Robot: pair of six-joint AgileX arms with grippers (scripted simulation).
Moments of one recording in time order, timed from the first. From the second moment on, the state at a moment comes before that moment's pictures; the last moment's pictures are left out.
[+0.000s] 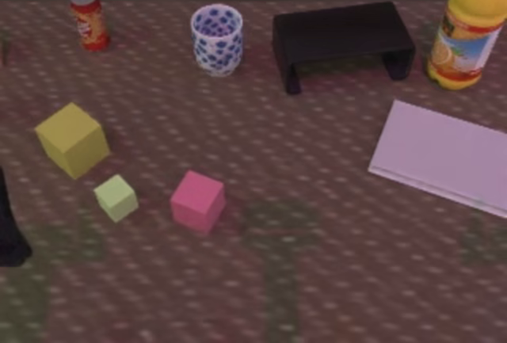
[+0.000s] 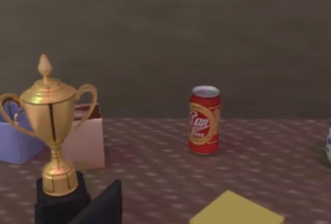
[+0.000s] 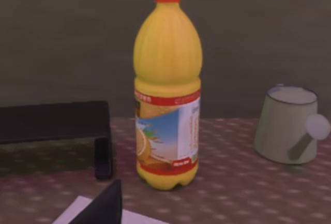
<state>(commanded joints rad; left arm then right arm) 0.00 0.00 0.00 0.00 0.00 0.00 0.00 0.00 0.00 0.00 0.00 0.00</state>
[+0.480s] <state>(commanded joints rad) -0.03 0.22 0.20 -0.13 0.00 0.07 0.00 0.00 0.00 0.00 0.00 0.00</state>
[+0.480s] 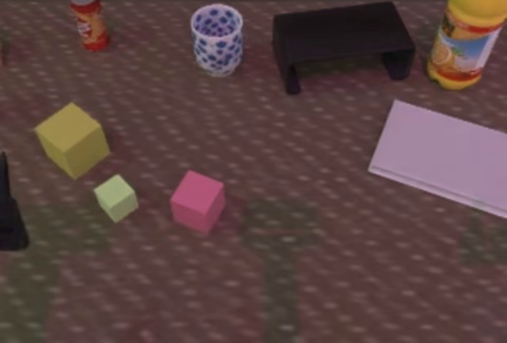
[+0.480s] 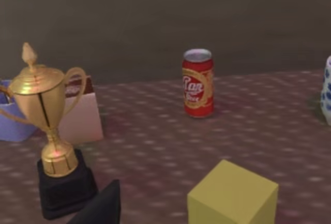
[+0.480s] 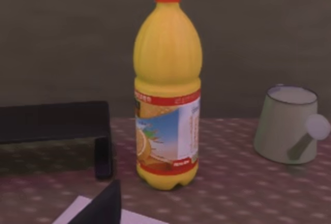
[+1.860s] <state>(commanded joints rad) -0.26 1.97 1.41 -1.02 0.00 0.58 0.00 0.00 0.00 0.00 0.00 0.00</state>
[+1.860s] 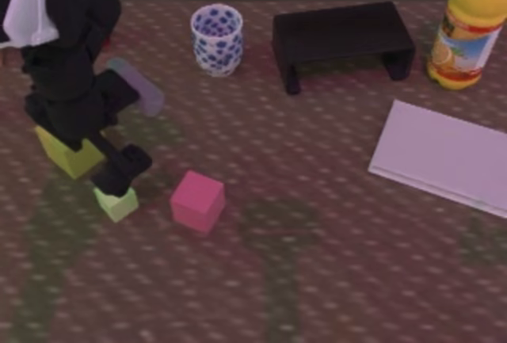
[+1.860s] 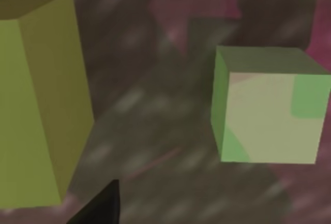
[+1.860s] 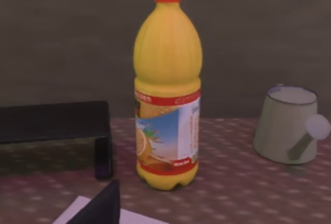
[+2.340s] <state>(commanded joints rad) -0.26 2.00 1.37 -0.94 0.00 0.58 0.00 0.00 0.00 0.00 0.00 0.00</state>
